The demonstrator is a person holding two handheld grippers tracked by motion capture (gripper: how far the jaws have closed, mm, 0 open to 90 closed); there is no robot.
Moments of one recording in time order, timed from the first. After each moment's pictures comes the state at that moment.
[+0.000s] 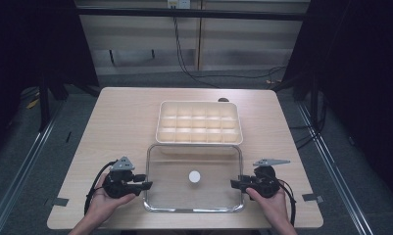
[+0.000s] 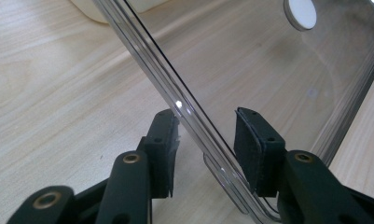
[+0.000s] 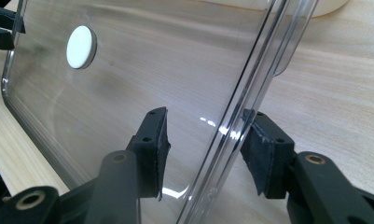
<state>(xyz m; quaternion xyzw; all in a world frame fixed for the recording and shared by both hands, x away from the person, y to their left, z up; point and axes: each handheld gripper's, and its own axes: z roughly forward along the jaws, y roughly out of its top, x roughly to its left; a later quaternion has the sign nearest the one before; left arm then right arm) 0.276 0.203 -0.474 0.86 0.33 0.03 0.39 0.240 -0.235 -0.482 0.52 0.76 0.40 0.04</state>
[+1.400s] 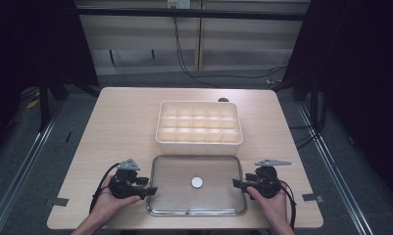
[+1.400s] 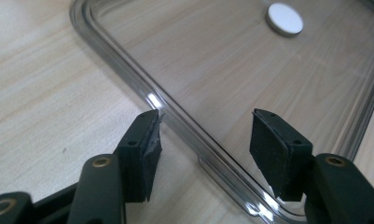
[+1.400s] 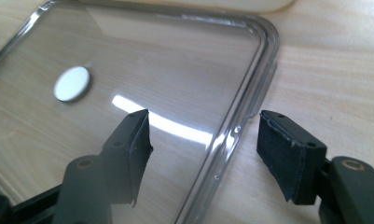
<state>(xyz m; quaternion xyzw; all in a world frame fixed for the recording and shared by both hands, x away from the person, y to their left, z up) 0.282 0.194 -0.490 0.86 0.35 -0.01 0.37 0.241 -0.239 -0.490 0.55 0.74 0.38 0.08</state>
